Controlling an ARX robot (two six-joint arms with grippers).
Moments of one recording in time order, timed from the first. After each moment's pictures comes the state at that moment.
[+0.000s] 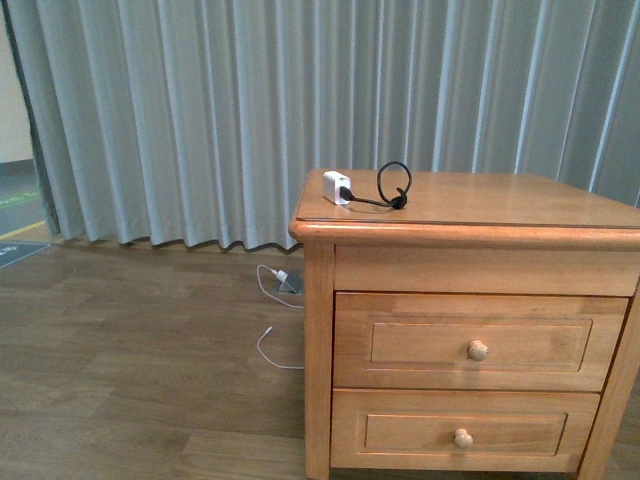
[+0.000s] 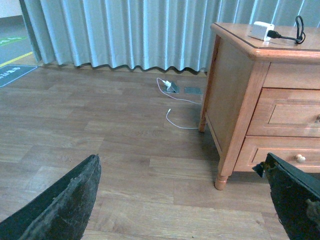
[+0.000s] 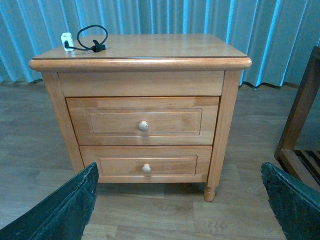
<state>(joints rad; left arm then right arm) 0.00 0.00 0.01 -0.01 0.00 0.00 0.00 0.00 0.01 0.00 0.00 0.00</state>
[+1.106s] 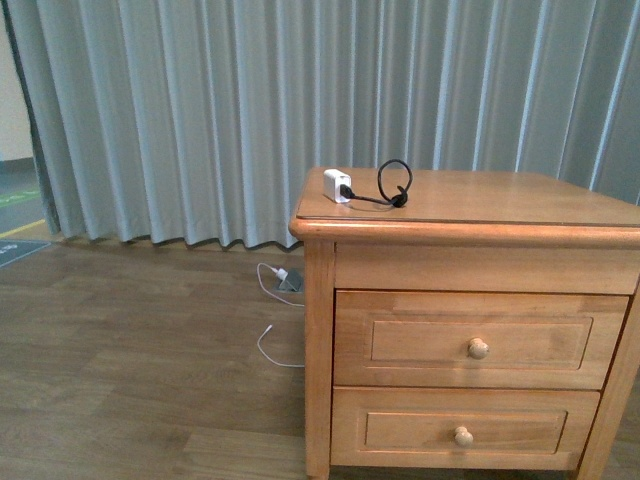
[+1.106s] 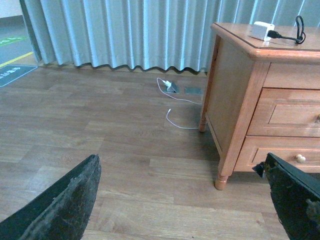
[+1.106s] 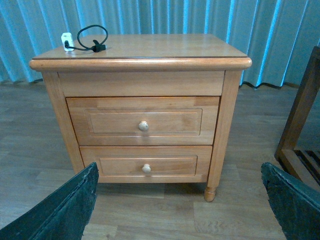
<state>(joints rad) 0.00 0.00 0.01 -0.01 0.00 0.00 0.00 0.00 0.01 0.00 0.00 0.00</state>
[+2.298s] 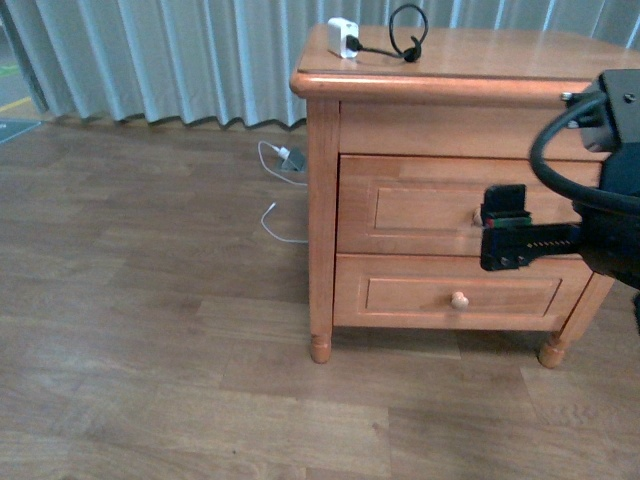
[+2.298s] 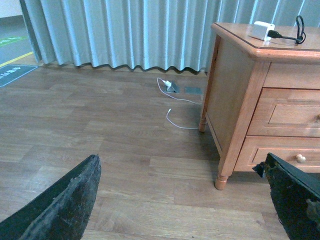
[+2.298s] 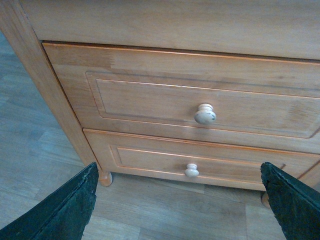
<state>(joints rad) 0.00 0.00 0.01 -0.01 0.00 0.00 0.20 1.92 0.73 0.90 0.05 0.02</state>
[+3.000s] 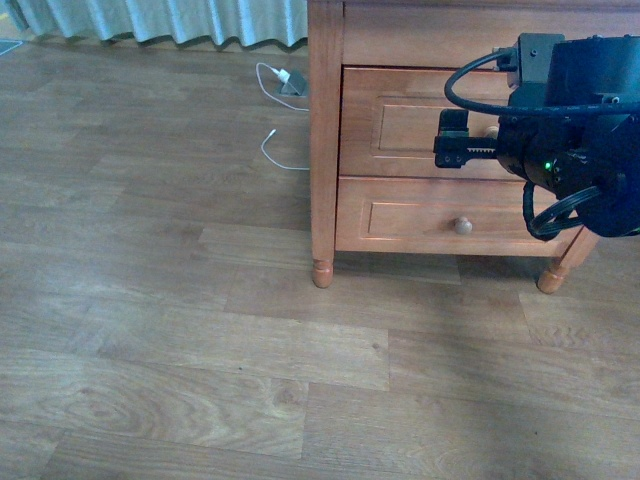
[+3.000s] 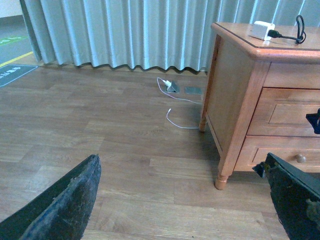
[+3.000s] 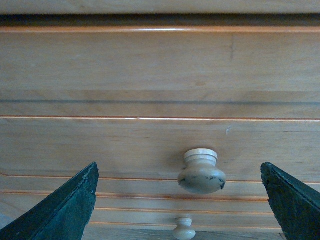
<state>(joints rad) 0.00 0.00 0.01 -0.01 0.00 0.00 0.15 2.43 1.31 0.81 0.09 0.06</state>
